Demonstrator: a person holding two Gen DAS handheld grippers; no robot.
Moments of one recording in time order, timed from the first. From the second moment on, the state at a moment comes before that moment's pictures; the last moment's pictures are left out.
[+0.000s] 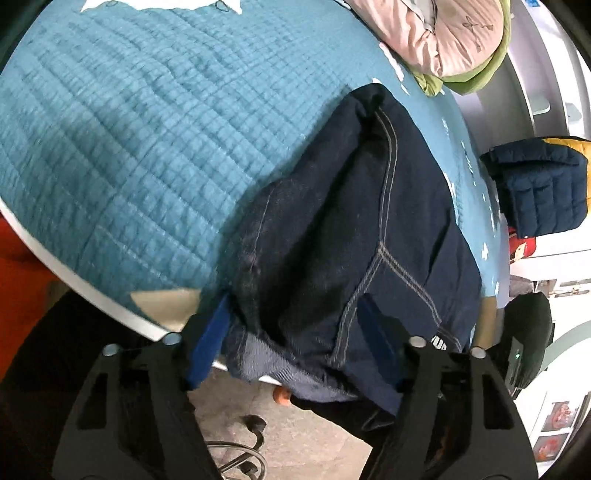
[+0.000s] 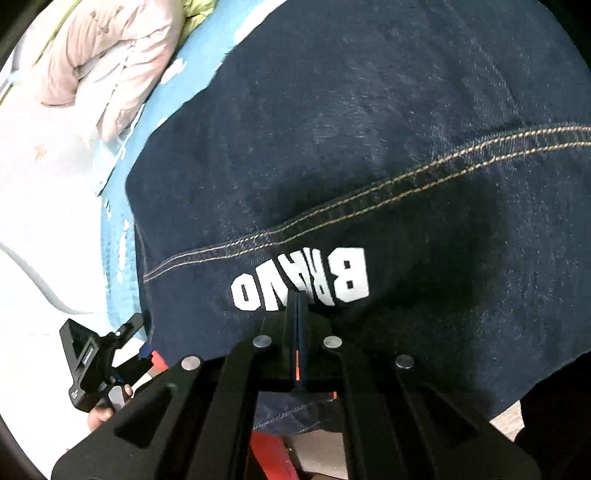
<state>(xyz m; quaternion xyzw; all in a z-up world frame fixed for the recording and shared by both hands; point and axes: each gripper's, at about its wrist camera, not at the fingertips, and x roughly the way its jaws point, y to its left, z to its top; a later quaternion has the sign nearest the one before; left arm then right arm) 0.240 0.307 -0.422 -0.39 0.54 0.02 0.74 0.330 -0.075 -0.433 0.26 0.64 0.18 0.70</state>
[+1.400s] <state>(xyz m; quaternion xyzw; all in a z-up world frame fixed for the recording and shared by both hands) 0.261 0.273 -0.352 -0.37 0.51 -0.12 0.76 0.213 0.125 -0.394 -0.10 0.35 0.36 0.86</state>
